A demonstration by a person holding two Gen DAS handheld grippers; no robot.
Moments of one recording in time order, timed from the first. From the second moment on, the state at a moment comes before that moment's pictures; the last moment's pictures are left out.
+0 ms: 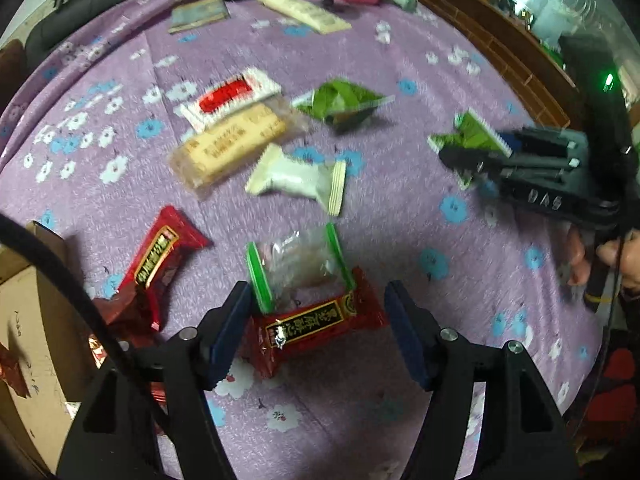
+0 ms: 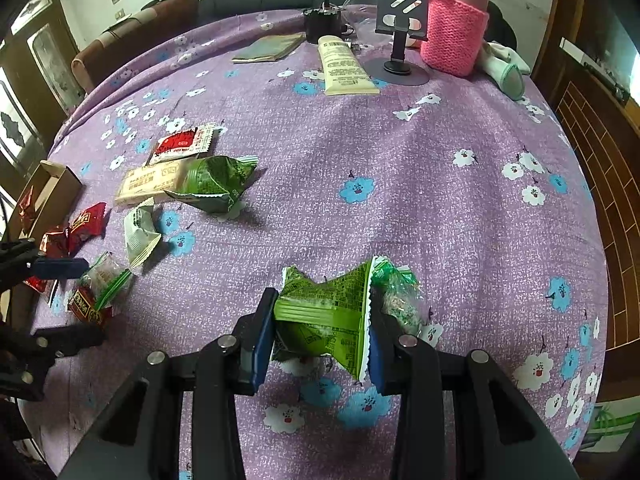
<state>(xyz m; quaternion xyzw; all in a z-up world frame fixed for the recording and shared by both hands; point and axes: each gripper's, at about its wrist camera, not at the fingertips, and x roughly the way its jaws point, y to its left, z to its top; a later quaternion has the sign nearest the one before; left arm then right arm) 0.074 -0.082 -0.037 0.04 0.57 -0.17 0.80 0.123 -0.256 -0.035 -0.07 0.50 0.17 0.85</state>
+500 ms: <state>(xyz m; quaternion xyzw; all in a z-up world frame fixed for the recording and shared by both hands) 0.045 -0.082 -0.038 0.05 0.56 -0.20 0.80 0.118 -0.251 -0.036 -0.10 0.49 0.17 0.85</state>
